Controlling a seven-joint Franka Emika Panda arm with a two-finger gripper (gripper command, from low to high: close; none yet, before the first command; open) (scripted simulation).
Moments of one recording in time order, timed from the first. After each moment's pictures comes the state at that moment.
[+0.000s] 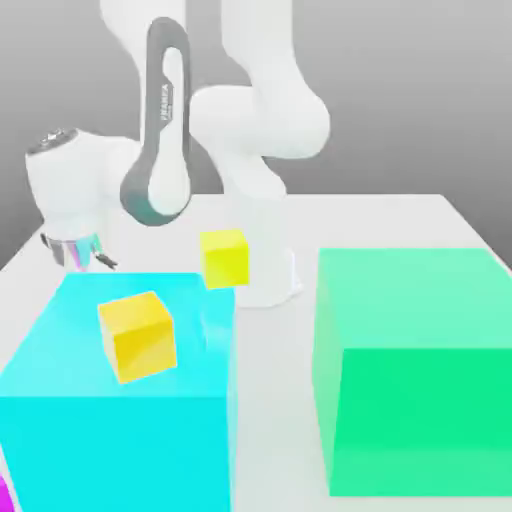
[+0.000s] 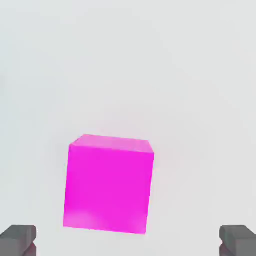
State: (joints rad) arm -0.46 -0.02 -0.39 -2.94 -0.03 2.90 0.86
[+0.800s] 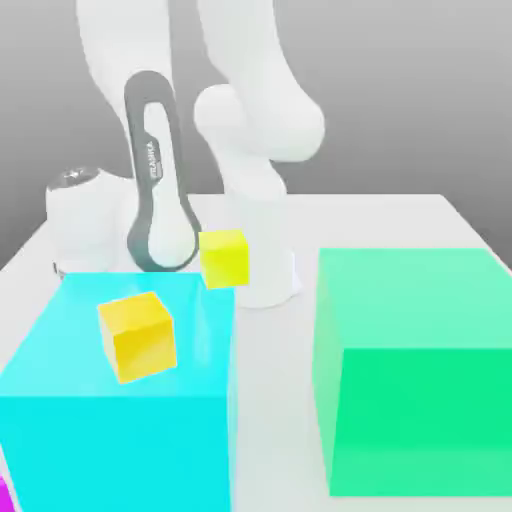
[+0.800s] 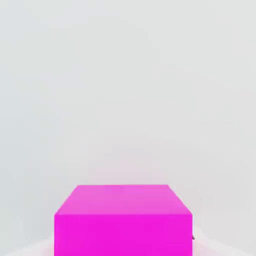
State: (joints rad) arm -0.67 0.19 -0.09 -2.89 0.27 3.08 0.67
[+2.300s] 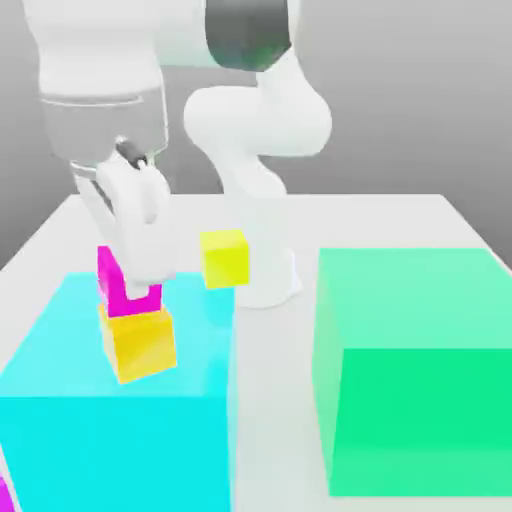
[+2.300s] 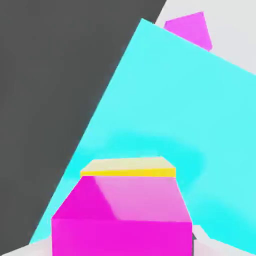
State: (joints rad) arm -0.31 -0.11 0.08 -2.26 0.01 2.16 1.66
